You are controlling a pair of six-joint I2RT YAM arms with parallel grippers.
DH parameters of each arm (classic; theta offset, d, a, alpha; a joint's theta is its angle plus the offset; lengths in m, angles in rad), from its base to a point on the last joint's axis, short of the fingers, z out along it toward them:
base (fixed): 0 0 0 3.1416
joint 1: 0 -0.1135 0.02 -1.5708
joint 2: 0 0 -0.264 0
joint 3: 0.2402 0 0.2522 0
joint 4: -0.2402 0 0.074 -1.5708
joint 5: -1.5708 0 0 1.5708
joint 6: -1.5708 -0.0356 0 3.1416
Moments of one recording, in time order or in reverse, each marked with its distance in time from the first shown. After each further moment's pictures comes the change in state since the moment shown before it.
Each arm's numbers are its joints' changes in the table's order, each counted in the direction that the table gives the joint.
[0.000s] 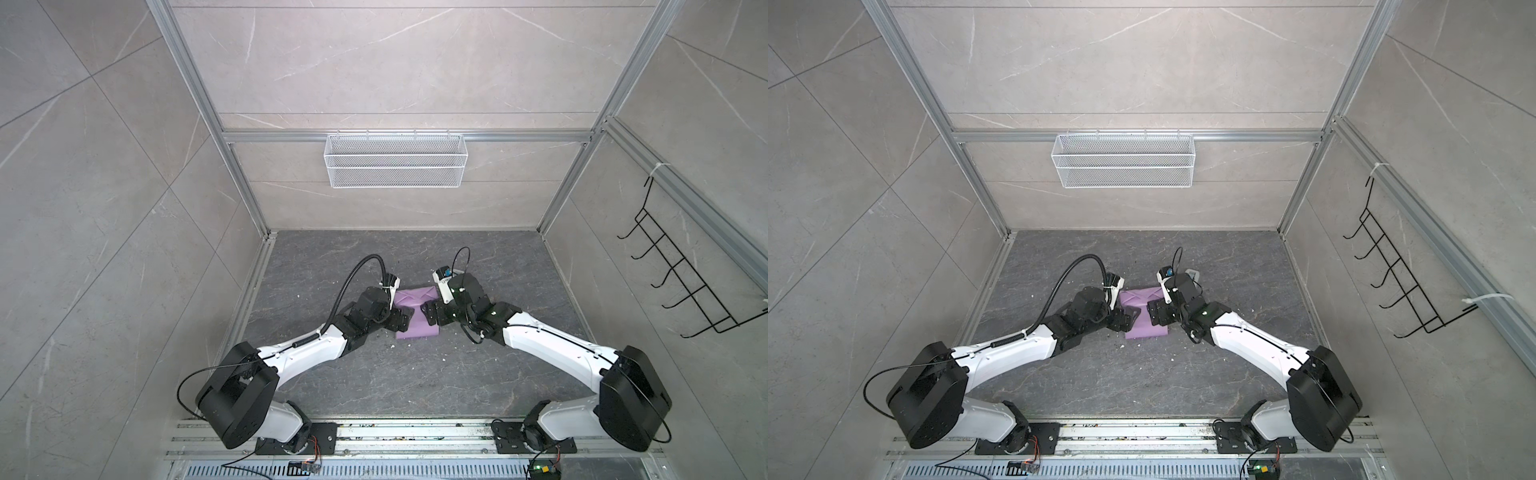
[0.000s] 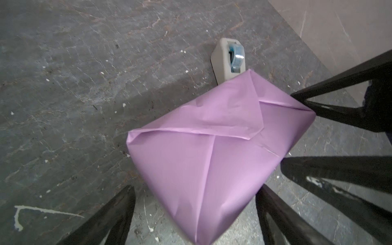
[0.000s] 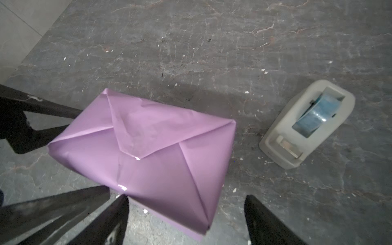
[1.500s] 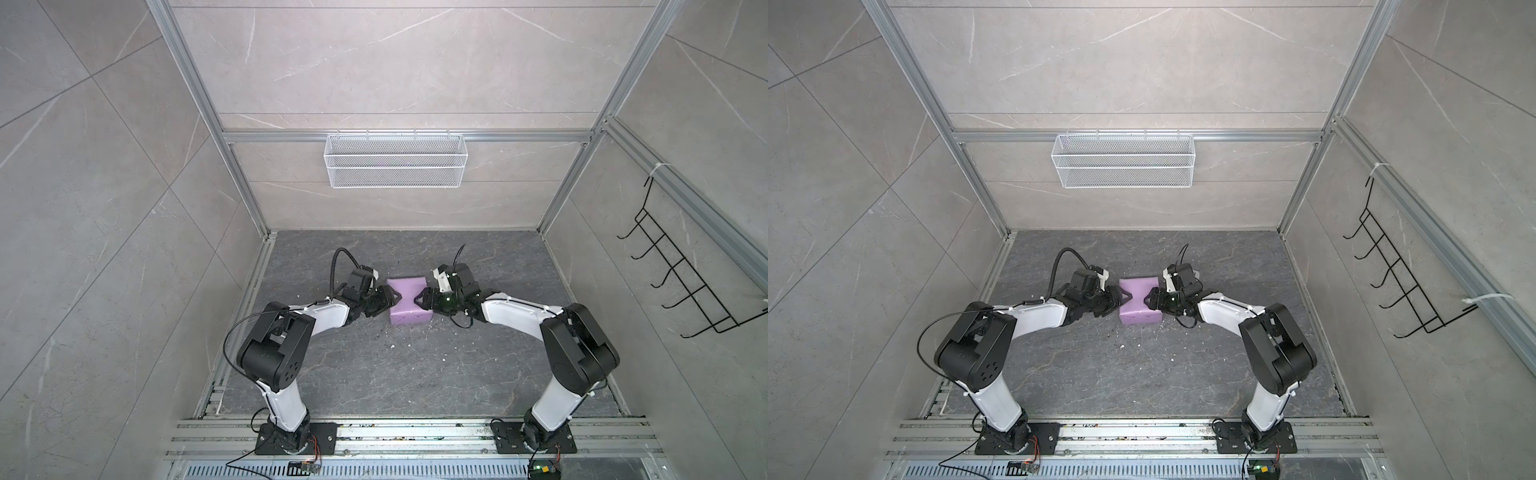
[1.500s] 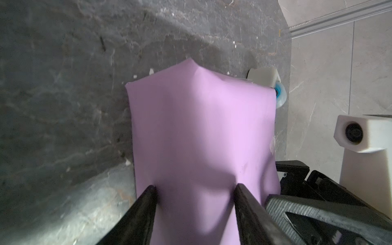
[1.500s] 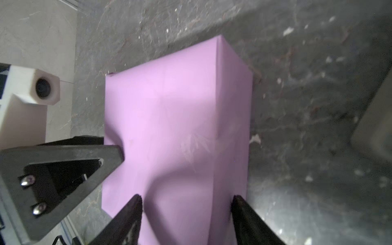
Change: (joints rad) left arm -0.236 -0.302 0.099 0.063 -0.405 0.518; right arm 0.147 -0.287 0.022 0.191 0.393 -0.390
